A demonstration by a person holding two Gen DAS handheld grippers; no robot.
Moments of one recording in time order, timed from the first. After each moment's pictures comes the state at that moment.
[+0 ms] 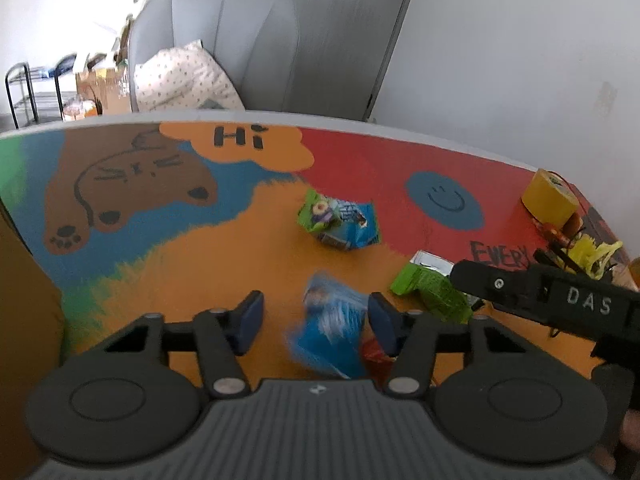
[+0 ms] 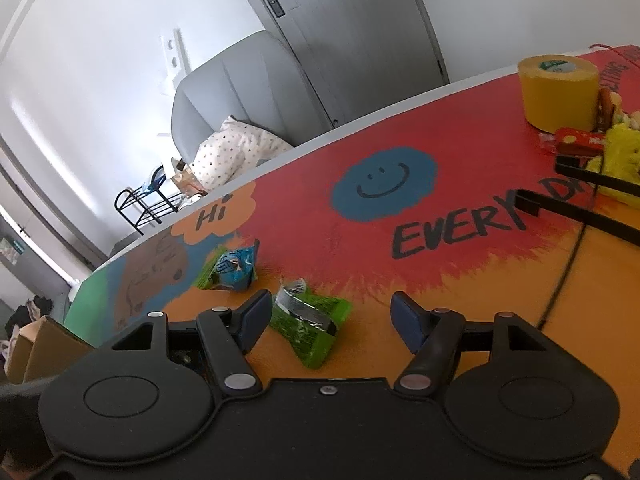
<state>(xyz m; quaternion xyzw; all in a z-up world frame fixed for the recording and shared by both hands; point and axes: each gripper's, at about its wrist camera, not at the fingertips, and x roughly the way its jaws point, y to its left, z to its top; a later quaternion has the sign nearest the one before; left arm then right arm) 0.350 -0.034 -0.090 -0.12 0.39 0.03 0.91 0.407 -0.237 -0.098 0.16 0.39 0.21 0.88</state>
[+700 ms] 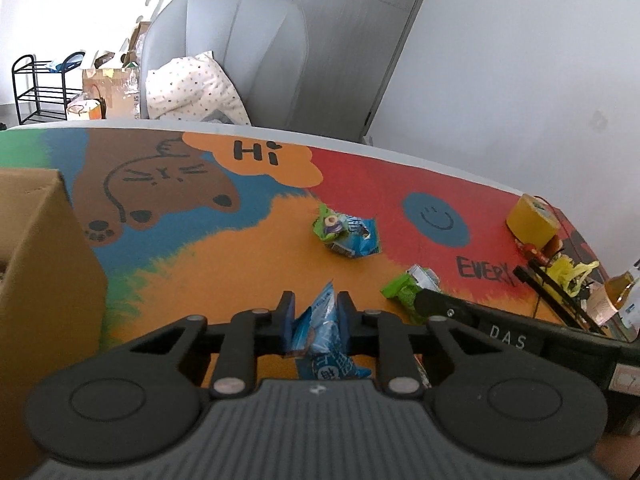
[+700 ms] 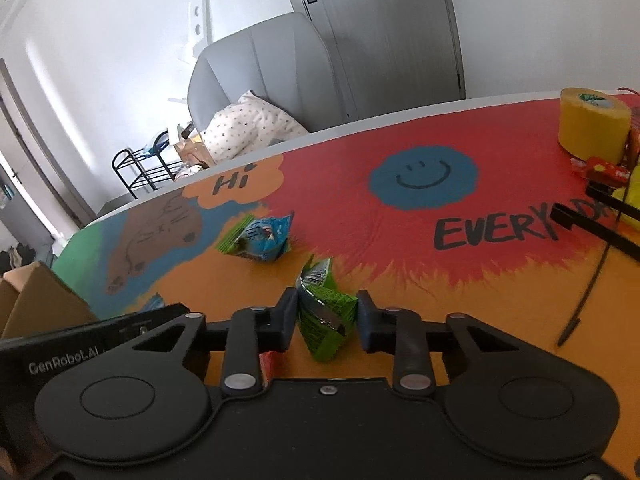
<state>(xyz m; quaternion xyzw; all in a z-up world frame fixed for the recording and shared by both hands) 0.320 -0.015 -0.069 -0.15 0.37 0.02 0.92 0.385 -0.204 -0.088 0.08 0.38 0.22 0.89</state>
